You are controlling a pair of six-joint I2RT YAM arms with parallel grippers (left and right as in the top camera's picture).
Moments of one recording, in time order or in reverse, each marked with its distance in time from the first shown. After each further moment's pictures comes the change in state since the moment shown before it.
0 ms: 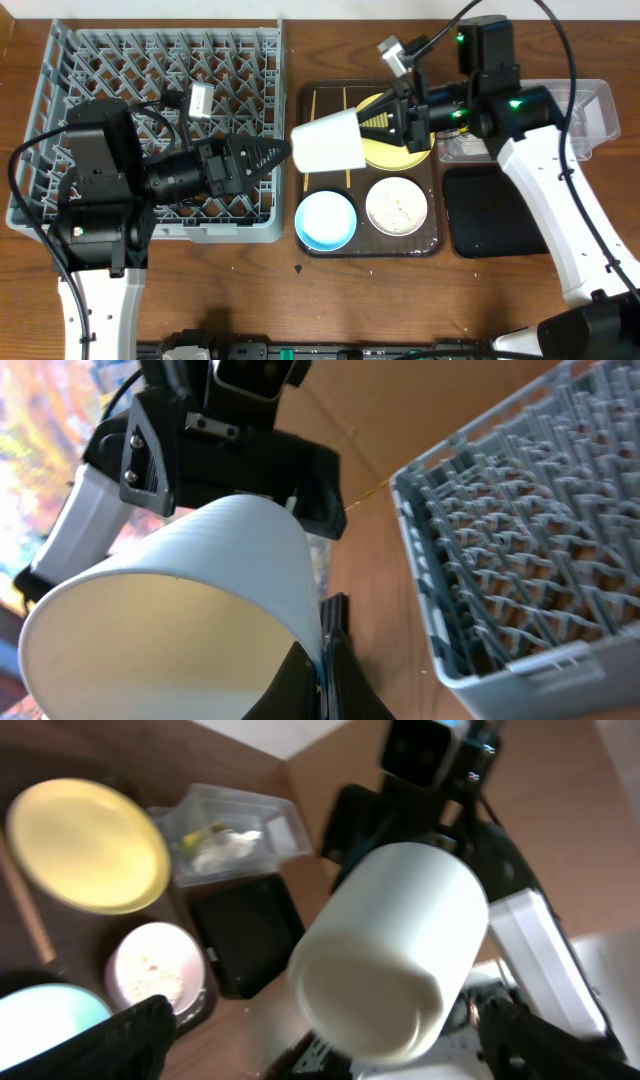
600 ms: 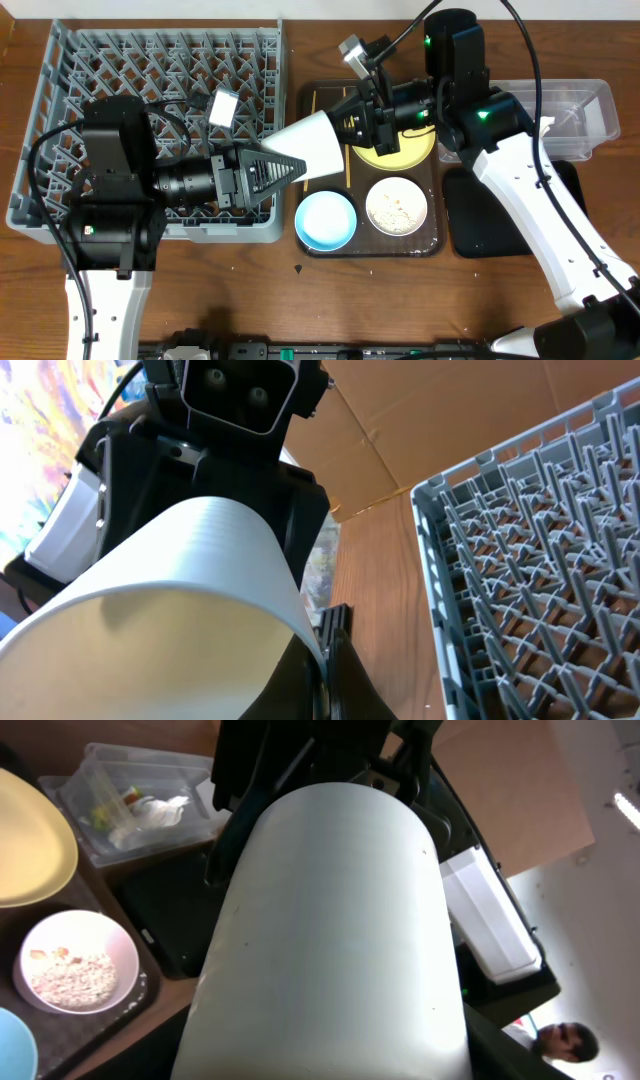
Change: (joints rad) left arm -0.075 0.001 0.000 0.029 0.128 0.002; right arm 0.114 0.000 0.000 0.253 0.059 0.183
